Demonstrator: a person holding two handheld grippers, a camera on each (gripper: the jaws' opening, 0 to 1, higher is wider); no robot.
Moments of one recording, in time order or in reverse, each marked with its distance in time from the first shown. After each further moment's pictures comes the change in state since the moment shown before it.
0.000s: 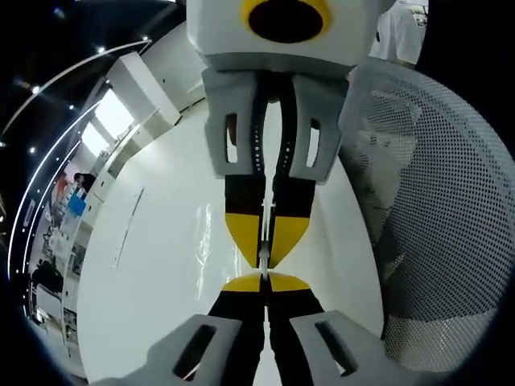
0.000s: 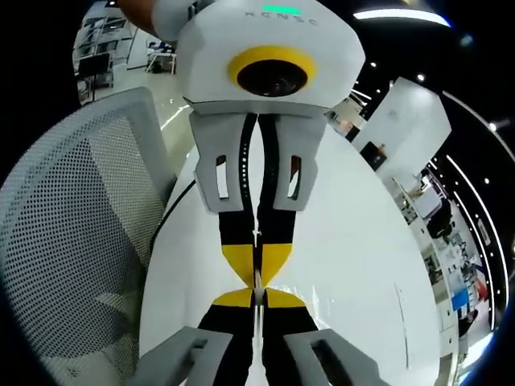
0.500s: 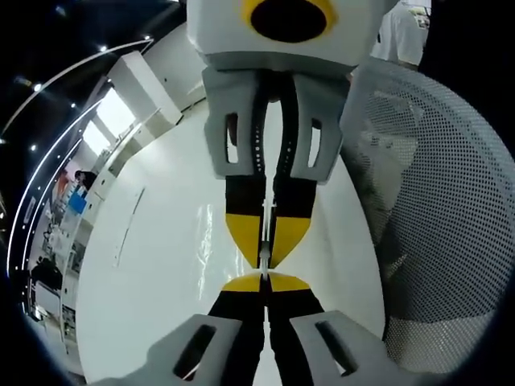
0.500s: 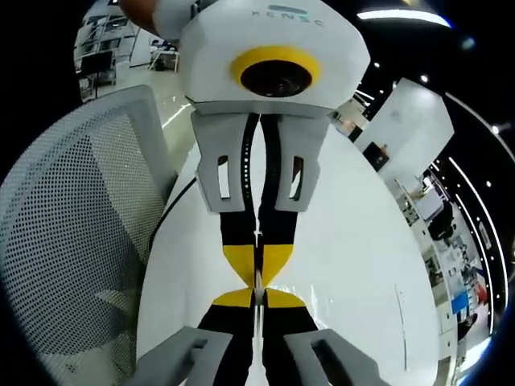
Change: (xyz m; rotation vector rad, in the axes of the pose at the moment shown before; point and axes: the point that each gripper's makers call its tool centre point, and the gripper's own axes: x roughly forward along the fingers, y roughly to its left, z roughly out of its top) left arm 0.001 0.003 -0.001 -0.017 -0.001 0.004; right arm 0.000 -0.002 0.000 -0.019 0.006 0.012
